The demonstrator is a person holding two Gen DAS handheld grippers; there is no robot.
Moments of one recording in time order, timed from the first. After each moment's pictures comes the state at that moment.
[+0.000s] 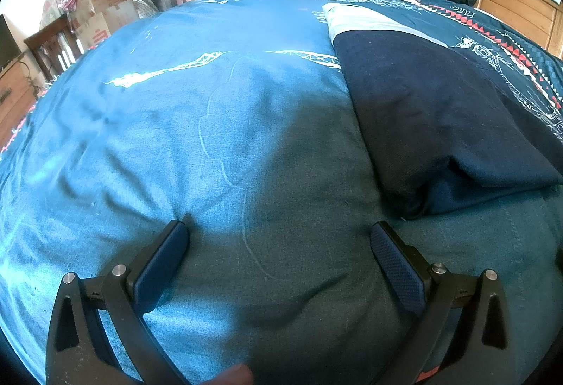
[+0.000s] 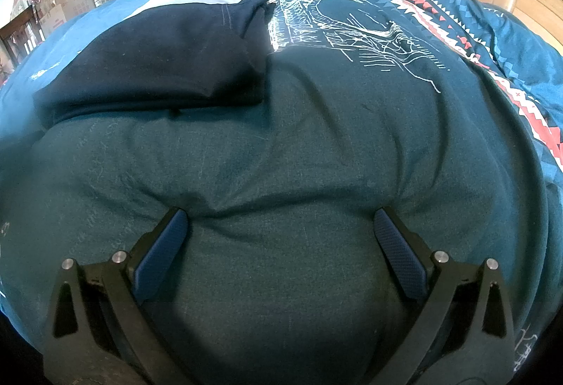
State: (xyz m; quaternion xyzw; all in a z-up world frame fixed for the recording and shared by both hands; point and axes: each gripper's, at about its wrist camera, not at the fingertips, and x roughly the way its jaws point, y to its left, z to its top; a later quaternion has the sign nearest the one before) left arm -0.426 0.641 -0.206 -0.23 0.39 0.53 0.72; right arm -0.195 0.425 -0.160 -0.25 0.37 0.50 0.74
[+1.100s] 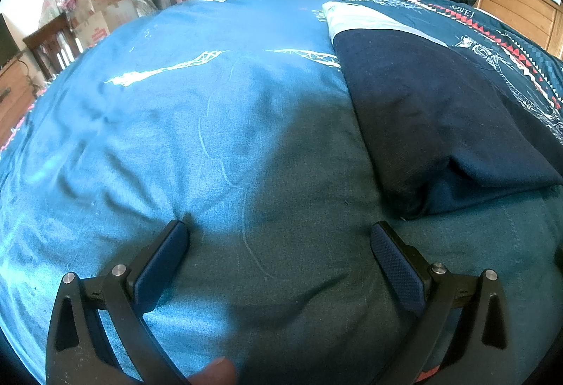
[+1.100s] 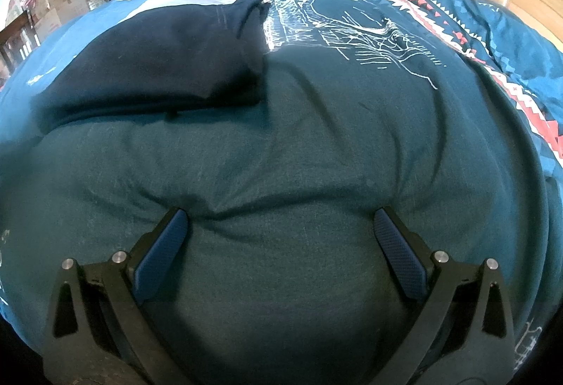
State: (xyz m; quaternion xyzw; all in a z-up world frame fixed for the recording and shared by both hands) left arm -0.426 0.642 -0.206 -0.23 0.39 0.52 0.72; right arm -0.196 0.429 -0.159 -0.25 0.37 0.50 0.74
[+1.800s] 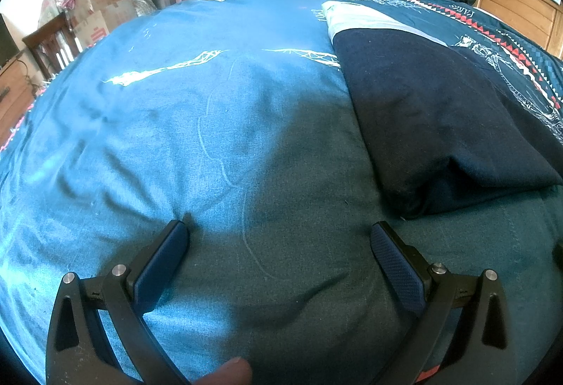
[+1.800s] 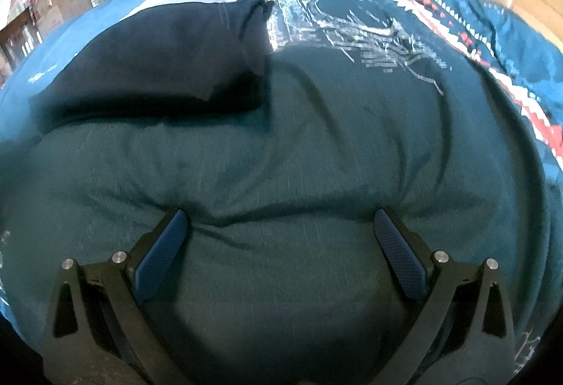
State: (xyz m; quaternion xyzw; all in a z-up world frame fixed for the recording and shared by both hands) left arm -0.425 0.643 -0.206 -0.23 0.40 0.52 0.72; right arm -0.190 0.430 -0.160 -0.25 0.38 0.50 0.73
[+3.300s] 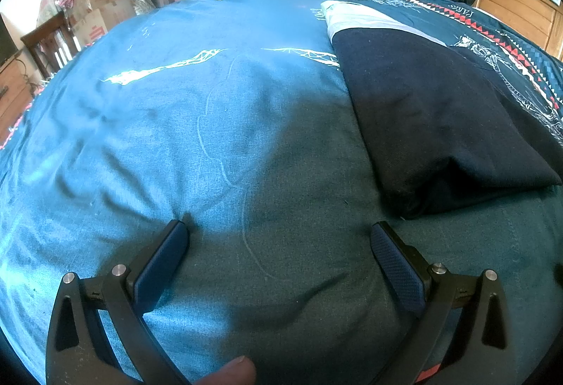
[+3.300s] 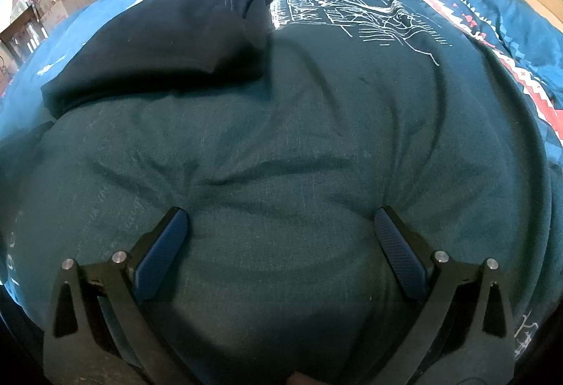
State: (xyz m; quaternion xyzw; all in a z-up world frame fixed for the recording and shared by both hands) left arm -0.427 0.645 -0.205 -0.23 0.40 0.52 0.72; right arm -0.187 0.418 -0.161 -0.26 0.41 0.51 0.71
